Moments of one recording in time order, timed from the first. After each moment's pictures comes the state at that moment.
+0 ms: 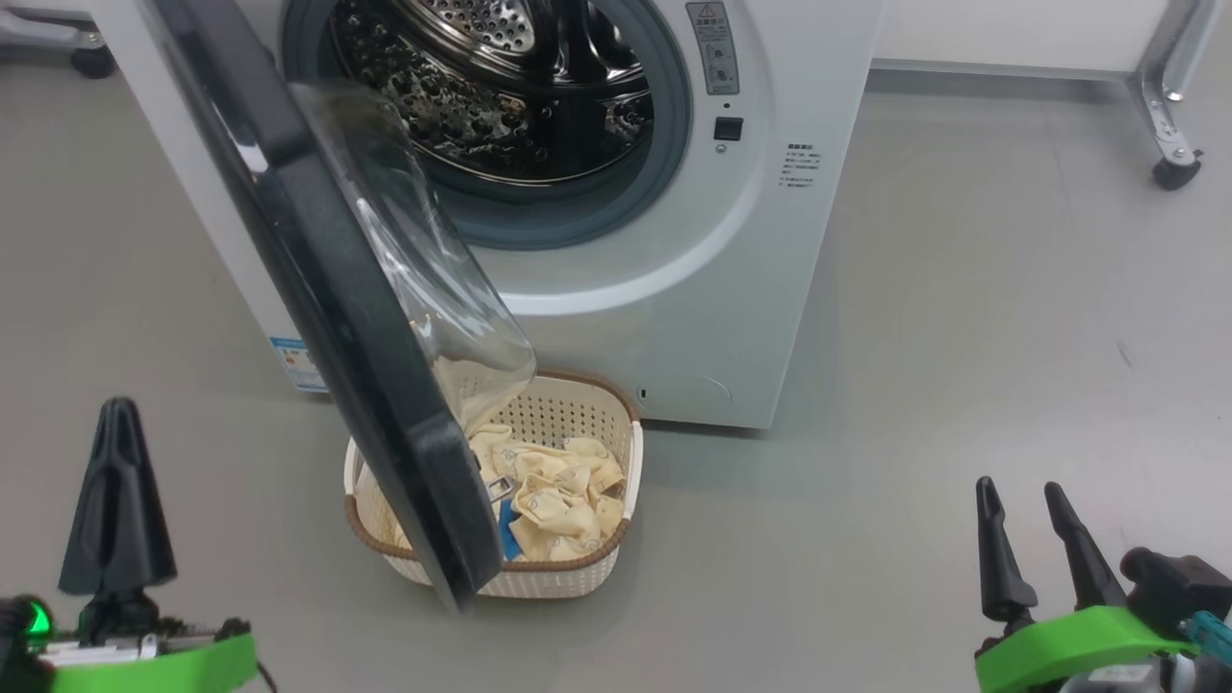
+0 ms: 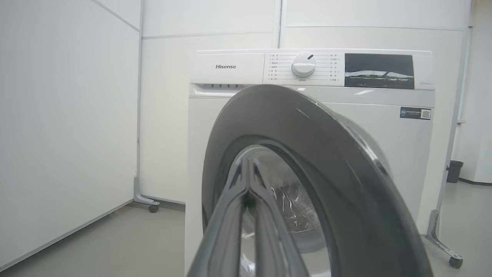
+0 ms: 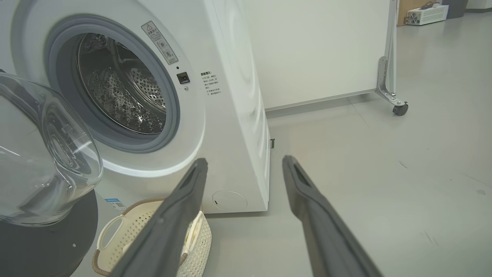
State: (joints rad) left arm 0.09 0.14 0.12 -0.22 -0.22 -0.13 -0.26; right arm 0.10 -0.05 0.00 0.17 0.32 0.13 -0.25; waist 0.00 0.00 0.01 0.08
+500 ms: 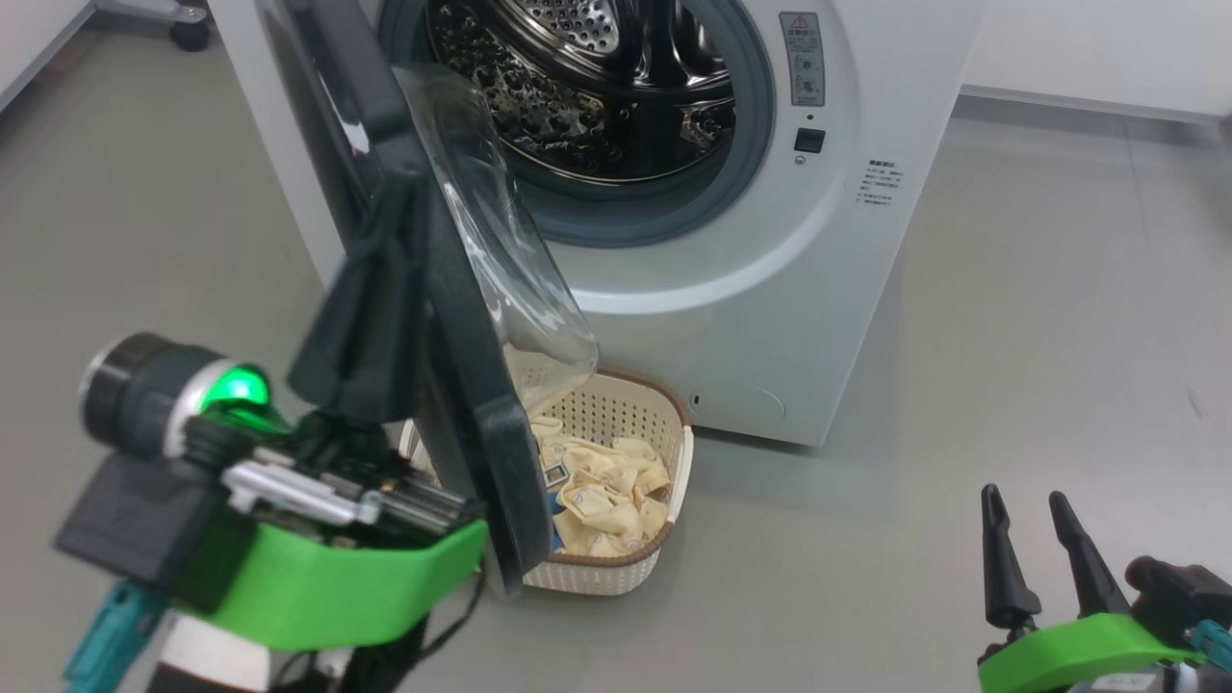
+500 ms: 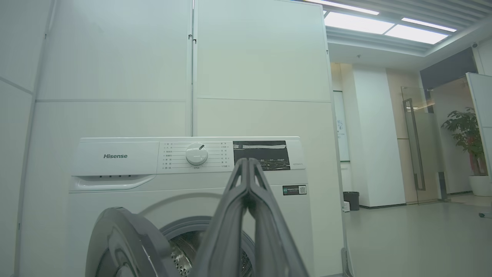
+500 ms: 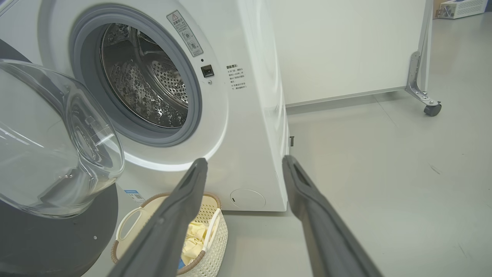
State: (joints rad) left arm -0.30 0.11 -0.24 -0.47 -0.19 -0.13 -0.01; right arm 0.12 -0.04 -0.02 0.17 0.33 0.13 -0.25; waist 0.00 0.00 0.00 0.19
